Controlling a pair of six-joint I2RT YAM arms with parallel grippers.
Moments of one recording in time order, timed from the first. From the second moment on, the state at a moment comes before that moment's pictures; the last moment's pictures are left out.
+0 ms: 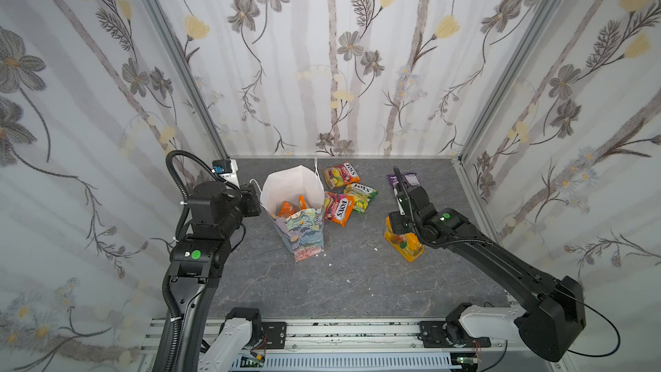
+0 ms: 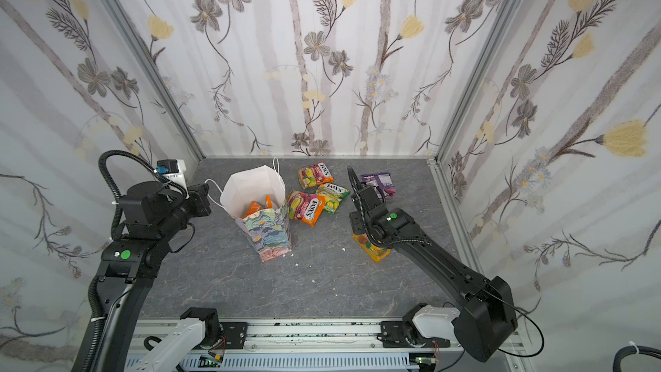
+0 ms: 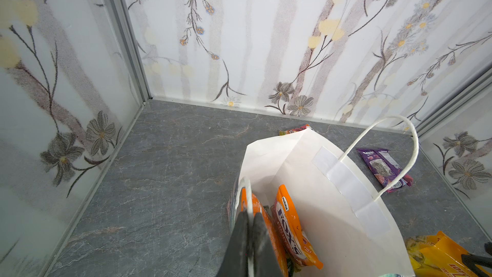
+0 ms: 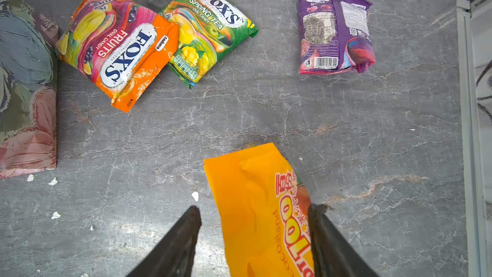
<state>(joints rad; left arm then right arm) -0.09 0.85 1.17 -0.66 0.05 -0.21 0.61 1.29 1.07 -0.70 0.28 0.25</state>
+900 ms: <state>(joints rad) -0.09 0.84 1.17 -0.66 0.05 -0.21 0.60 1.34 1.08 -0.66 0.29 0.24</state>
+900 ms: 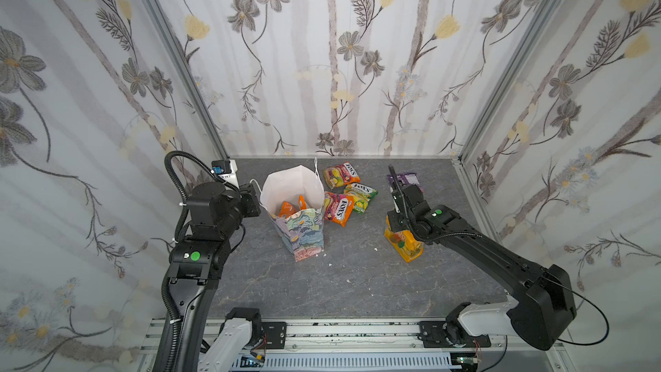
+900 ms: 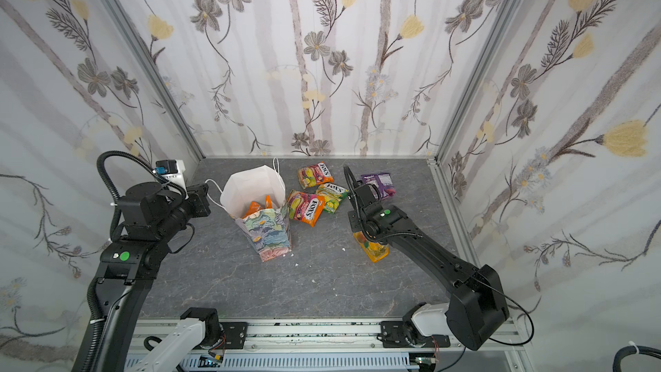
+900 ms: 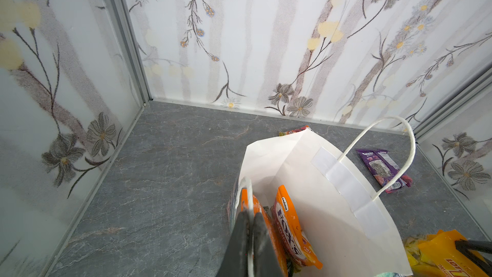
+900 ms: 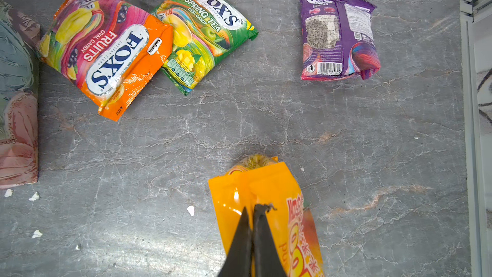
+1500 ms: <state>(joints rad) -0.09 0.84 1.17 -0.66 0.05 -0.21 0.58 1.17 1.10 -0.62 0.07 0.25</state>
